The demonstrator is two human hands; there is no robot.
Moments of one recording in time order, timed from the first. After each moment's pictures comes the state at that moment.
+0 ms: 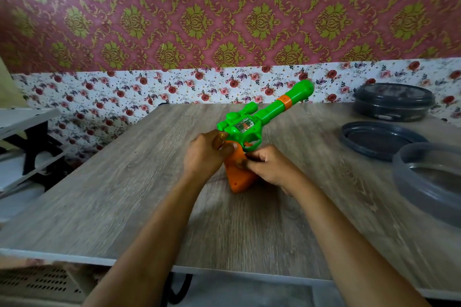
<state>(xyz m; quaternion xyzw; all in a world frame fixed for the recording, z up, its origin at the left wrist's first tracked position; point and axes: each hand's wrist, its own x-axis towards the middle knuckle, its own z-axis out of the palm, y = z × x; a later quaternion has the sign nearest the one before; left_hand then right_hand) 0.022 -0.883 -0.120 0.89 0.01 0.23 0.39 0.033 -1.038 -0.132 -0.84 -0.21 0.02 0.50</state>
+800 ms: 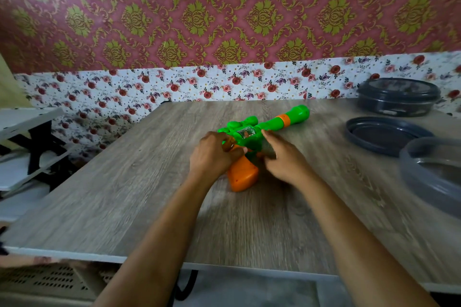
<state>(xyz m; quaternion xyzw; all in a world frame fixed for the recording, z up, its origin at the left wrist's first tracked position) 0.023 -0.882 -0.120 0.94 0.00 0.17 0.28 0.038 -1.051 -0.130 -0.93 -0.17 -0.08 0.31</state>
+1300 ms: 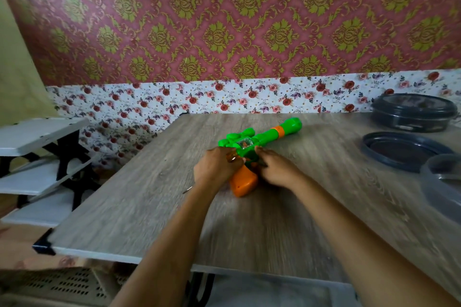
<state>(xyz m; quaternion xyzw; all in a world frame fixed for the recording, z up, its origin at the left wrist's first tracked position) 0.012 -0.843 -0.111 0.96 0.07 0.14 0.25 0.046 -0.996 -0.117 -0.95 -0.21 0.00 0.23</state>
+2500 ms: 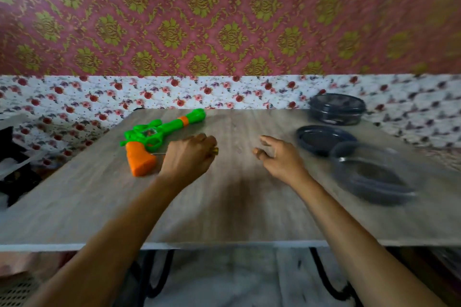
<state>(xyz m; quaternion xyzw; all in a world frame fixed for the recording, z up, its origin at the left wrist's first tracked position) -0.032 -0.902 -0.087 0.93 -0.21 0.30 0.04 -0.027 -1.115 -0.091 -0.93 -0.07 -0.15 0.33</state>
